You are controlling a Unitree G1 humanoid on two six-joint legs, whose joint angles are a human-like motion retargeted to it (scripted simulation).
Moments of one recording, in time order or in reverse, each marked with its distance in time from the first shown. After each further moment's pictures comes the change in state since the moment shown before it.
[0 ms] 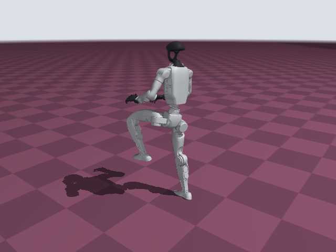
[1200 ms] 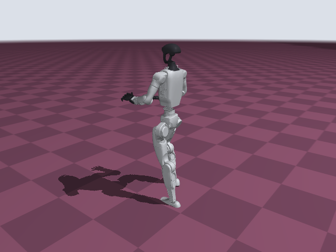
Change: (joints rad) left arm -0.027 -0.043 -0.055 -0.012 0.078 0.003 -0.035; right arm 0.160 -0.006 -0.002 0.053 -0.106 -0.034 -0.139; waist -0.294 0.153 -0.237; left_leg 1.483 -0.180 -0.270 -1.987 0.229 0.038; right_leg -0.412 0.071 -0.365 0.404 -0.128 -0.094
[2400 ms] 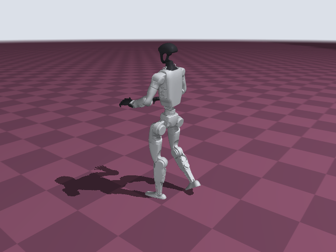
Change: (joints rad) left arm -0.020 0.045 -0.001 0.097 0.050 0.004 -0.022; right arm 0.039 0.072 -0.077 0.066 0.080 0.016 -0.020; waist 0.162 -0.077 0.133; left_leg -0.097 0.029 0.392 -0.021 0.160 0.004; right_leg 0.364 0.044 0.108 0.174 0.210 0.018
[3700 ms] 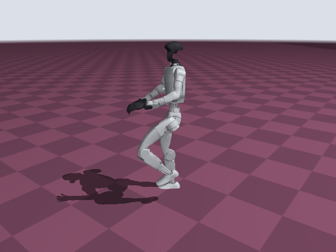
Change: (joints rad) left arm -0.057 -0.073 -0.006 0.052 -0.002 0.008 -0.045; right arm -0.162 -0.141 0.122 0.028 0.021 0.001 0.168; waist 0.060 -0.070 -0.037; left_leg -0.959 -0.021 -0.052 1.739 -0.335 0.058; right_leg -0.041 -0.149 0.080 -0.613 -0.031 0.069
